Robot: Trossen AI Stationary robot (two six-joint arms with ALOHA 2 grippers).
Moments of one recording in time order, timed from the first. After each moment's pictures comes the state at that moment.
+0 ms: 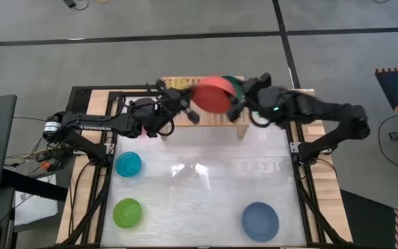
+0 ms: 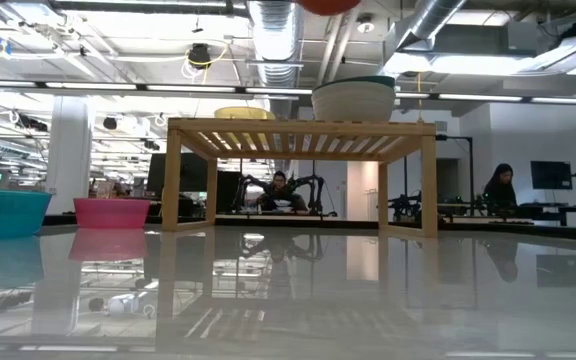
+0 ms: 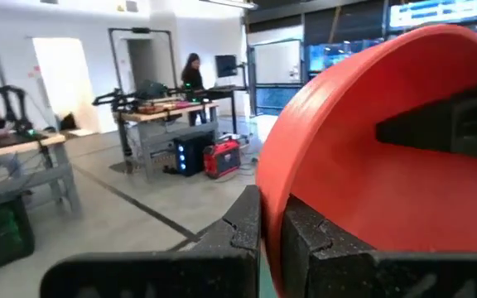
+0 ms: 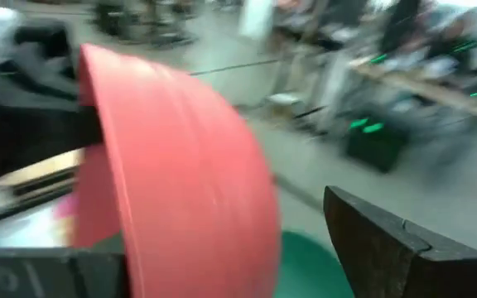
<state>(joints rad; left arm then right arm) 0.06 1.41 1.25 0.40 -0.77 0.19 0.02 1.33 1.61 -0.61 0.88 0.09</state>
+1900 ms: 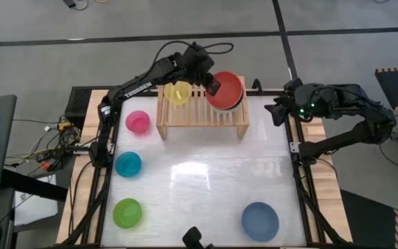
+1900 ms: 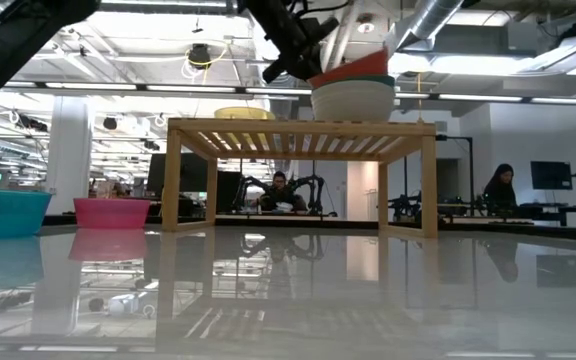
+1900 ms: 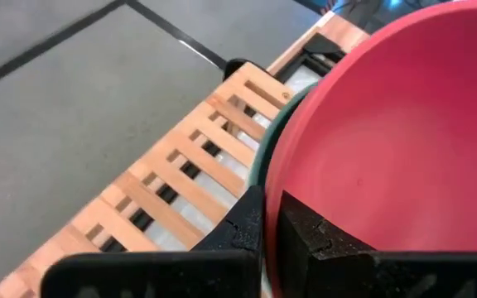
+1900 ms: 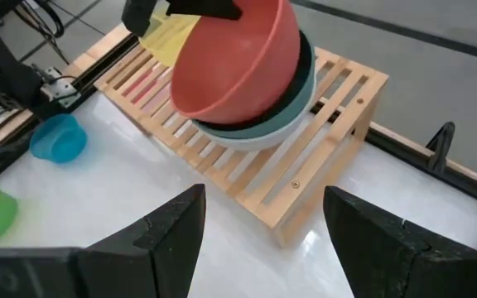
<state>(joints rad) 0.47 2.07 2.27 -0.83 -0.06 -0.23 -0.05 1.06 1.61 -1.31 0.47 0.70</state>
